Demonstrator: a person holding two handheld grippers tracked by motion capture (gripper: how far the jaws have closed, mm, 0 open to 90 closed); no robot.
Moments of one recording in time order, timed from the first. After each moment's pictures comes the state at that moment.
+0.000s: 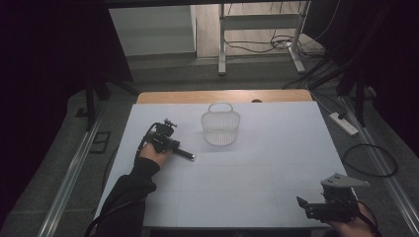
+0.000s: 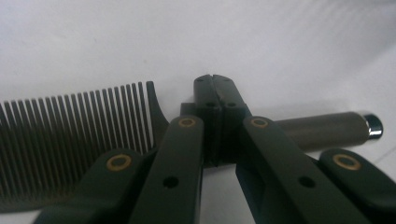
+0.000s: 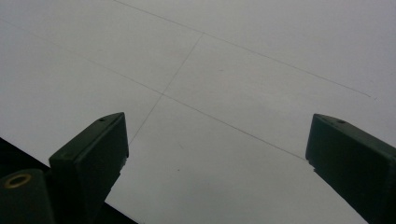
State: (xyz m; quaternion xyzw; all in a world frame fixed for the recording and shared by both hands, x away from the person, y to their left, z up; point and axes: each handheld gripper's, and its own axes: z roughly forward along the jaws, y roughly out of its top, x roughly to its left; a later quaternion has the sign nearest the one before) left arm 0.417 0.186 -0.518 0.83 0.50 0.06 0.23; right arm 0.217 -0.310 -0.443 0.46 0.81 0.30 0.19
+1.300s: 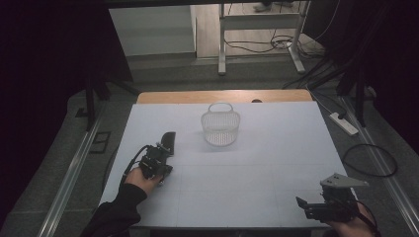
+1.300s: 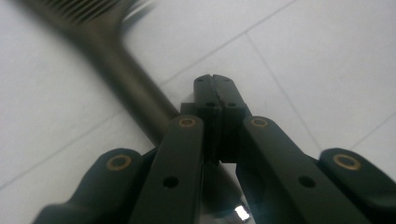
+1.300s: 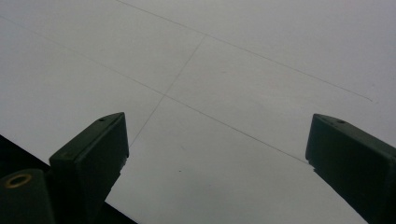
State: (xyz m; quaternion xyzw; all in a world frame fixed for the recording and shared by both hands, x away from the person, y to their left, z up) left arm 0.331 0.199 -0.515 0.85 0.49 0.02 0.20; right arm 0.217 -0.308 -0.442 0.46 0.81 0.30 0.20
